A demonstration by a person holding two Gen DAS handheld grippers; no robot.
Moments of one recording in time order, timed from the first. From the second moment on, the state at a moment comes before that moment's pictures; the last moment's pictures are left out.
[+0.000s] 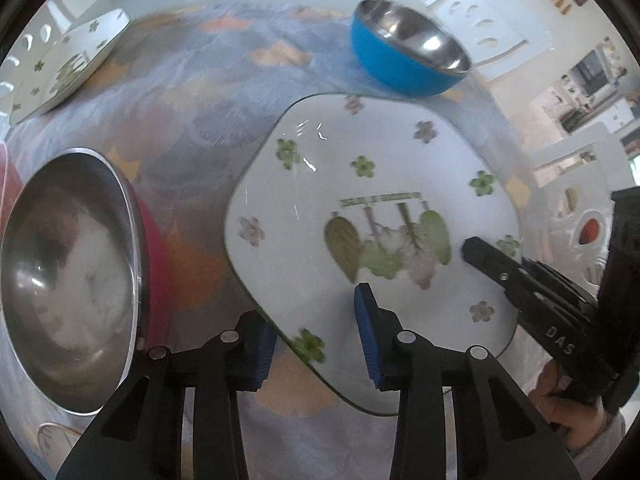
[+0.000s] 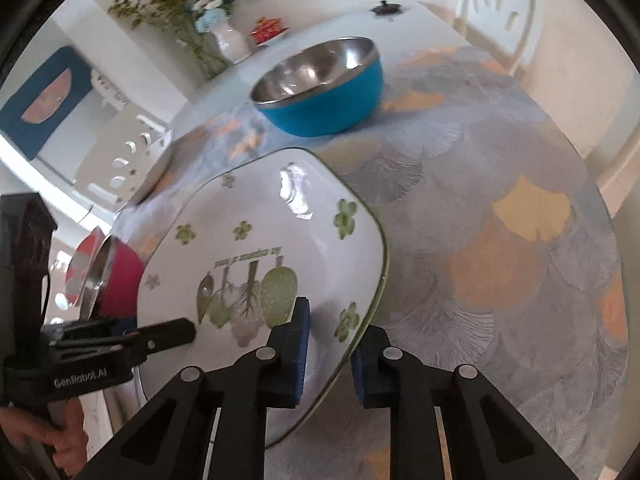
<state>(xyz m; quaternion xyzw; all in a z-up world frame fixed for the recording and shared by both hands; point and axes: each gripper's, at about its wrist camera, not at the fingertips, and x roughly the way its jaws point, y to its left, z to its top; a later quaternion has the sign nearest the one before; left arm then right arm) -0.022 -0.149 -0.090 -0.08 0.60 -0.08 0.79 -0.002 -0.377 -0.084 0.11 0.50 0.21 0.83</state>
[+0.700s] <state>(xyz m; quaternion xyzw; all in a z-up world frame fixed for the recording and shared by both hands) -0.049 -0.163 -0.057 -0.09 0.57 -0.13 0.81 -0.021 -0.383 -0.048 0.09 0.48 0.24 0.84</state>
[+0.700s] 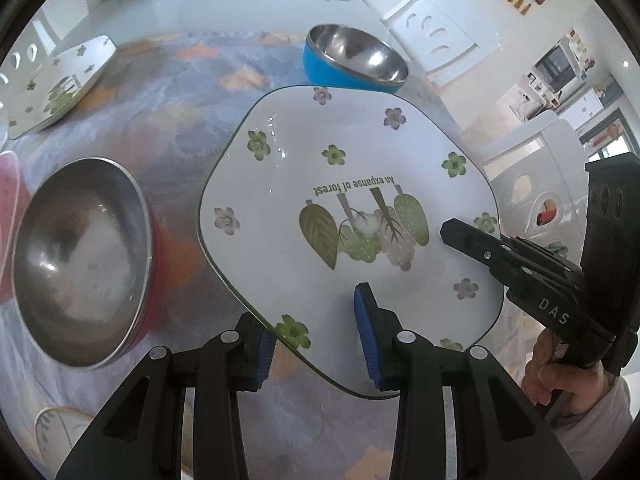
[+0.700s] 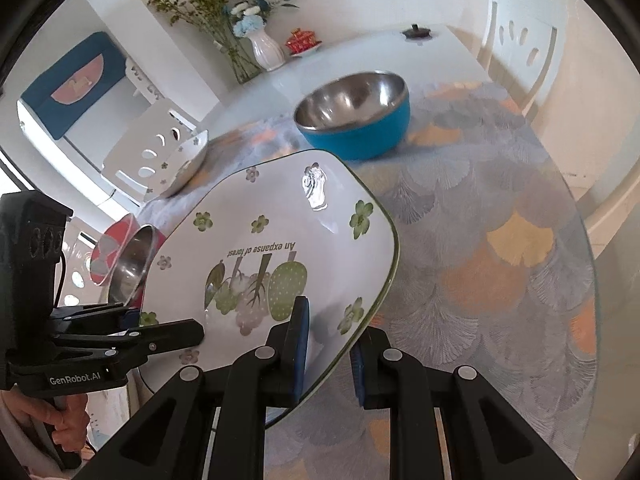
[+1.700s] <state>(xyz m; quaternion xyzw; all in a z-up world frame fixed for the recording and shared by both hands) -0.127 -0.066 -0.012 -0.10 0.55 -0.13 0.82 -0.108 -0.292 0.004 0.08 0.46 0.27 0.84</state>
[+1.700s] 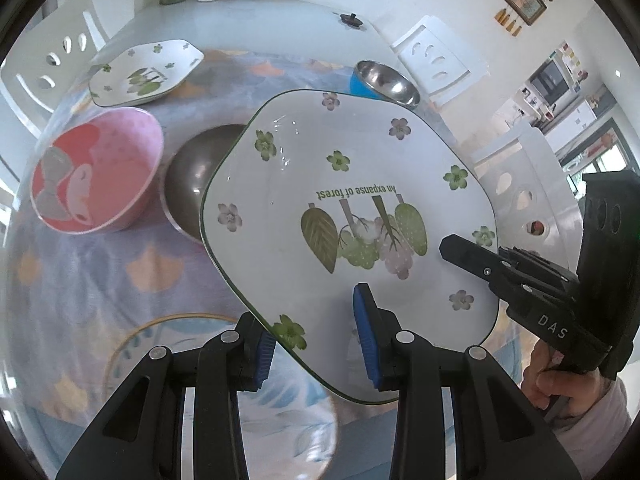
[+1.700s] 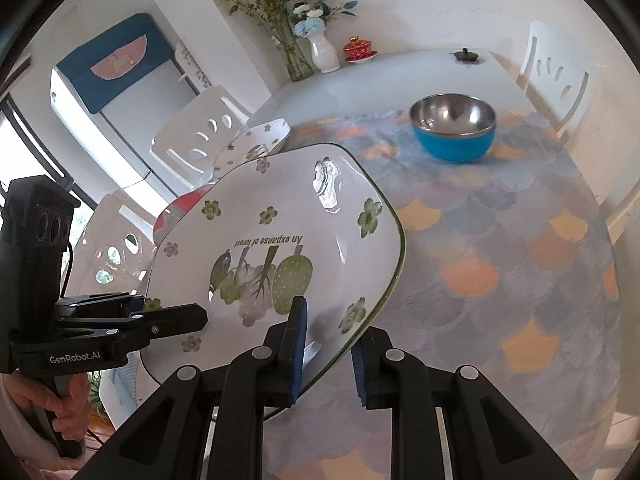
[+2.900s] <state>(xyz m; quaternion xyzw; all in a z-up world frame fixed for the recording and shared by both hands) -0.189 0.039 -0.047 -0.06 0.58 -0.24 0.78 -0.188 -0.180 -0.023 0.06 0.51 0.26 0.82</state>
